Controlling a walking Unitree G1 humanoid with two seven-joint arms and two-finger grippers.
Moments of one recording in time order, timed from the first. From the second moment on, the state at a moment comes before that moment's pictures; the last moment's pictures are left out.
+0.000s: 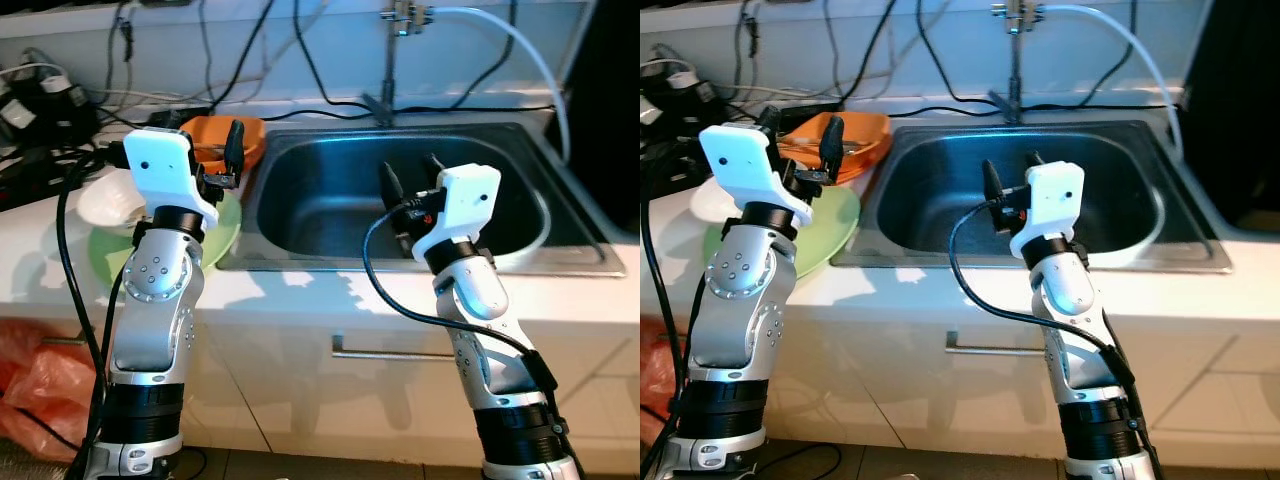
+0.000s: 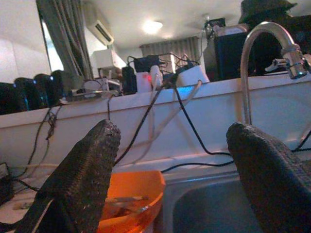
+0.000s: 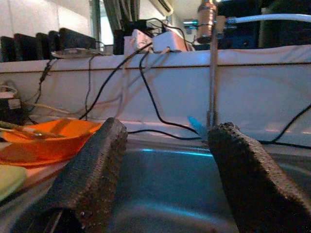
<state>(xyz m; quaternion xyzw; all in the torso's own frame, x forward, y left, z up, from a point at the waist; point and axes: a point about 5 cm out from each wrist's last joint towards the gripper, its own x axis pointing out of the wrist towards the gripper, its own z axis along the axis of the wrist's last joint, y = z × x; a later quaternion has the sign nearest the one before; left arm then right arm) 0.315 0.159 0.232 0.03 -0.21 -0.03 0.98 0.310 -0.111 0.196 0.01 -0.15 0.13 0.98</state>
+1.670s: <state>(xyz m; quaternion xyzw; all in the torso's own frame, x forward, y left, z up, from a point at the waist) 0.302 0.188 0.200 0.11 -0.15 0.02 0.98 0.306 -0.103 0.196 0.01 -0.12 0.23 0.97</state>
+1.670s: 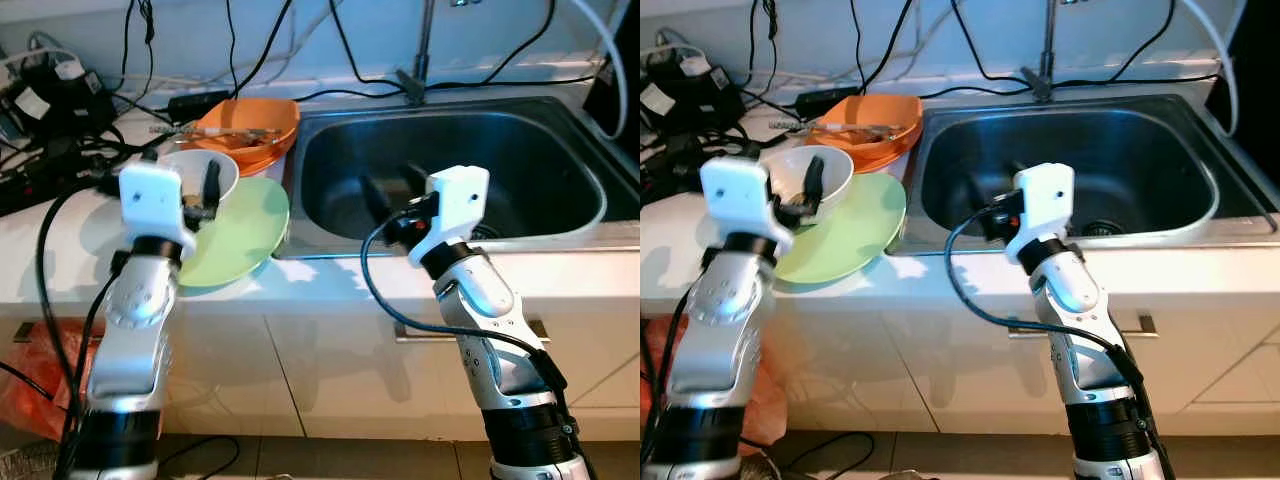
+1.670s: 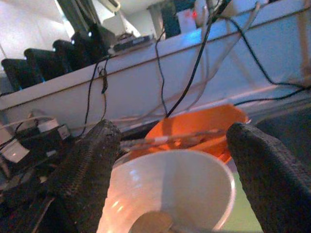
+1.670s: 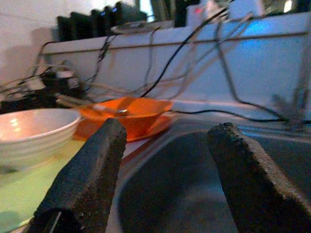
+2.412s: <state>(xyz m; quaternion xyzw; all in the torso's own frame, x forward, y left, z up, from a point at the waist) 0.287 0.187 0.188 0.17 -0.17 -0.01 0.97 0.286 -0.098 0.190 0.01 -0.02 0.42 0.91</state>
